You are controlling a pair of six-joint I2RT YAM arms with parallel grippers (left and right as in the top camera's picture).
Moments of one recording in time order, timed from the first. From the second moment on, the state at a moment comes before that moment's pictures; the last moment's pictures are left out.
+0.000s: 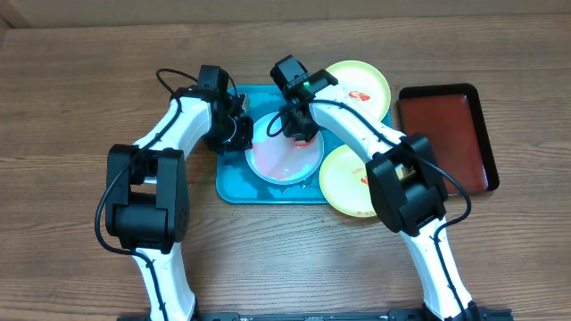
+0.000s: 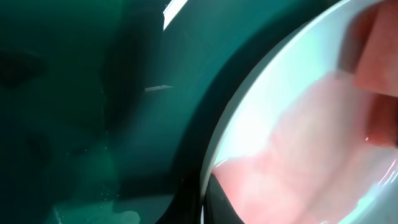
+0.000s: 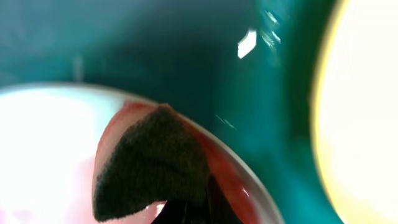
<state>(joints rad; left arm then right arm) -0.13 2.11 1.45 -0.77 0.33 -0.12 0.57 2.40 2.01 -0.95 0.05 0.40</state>
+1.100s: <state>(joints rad) -0.13 2.11 1.45 -0.77 0.33 -0.12 0.58 2.41 2.03 -1.27 0.11 0.48</state>
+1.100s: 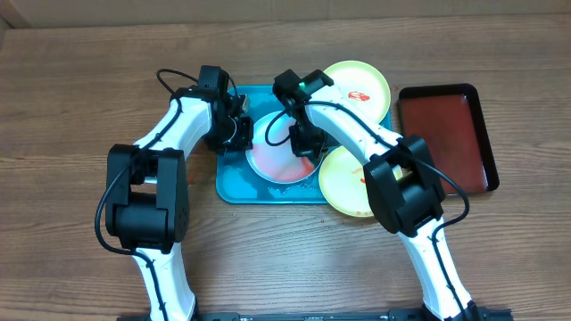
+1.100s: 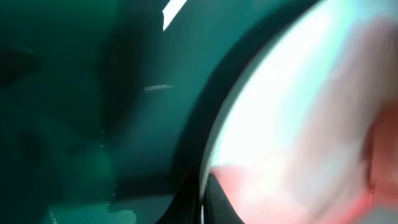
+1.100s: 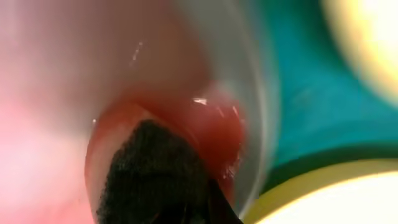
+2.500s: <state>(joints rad) -0.13 2.11 1.45 -0.77 0.33 -0.12 0.56 2.40 2.02 -1.18 0.11 0.39</state>
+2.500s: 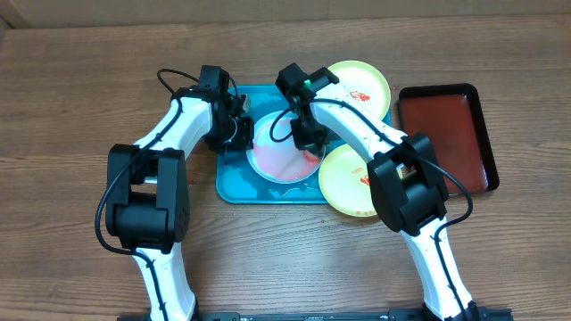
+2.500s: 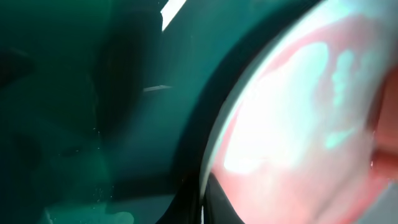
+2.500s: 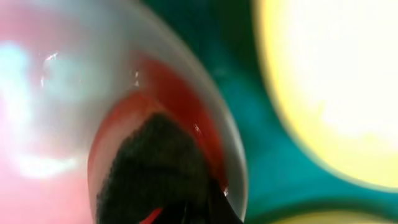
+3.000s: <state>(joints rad) -0.13 2.11 1.45 -0.76 0.33 -0.12 0.54 2.42 2.01 -0.89 -0.24 0.34</state>
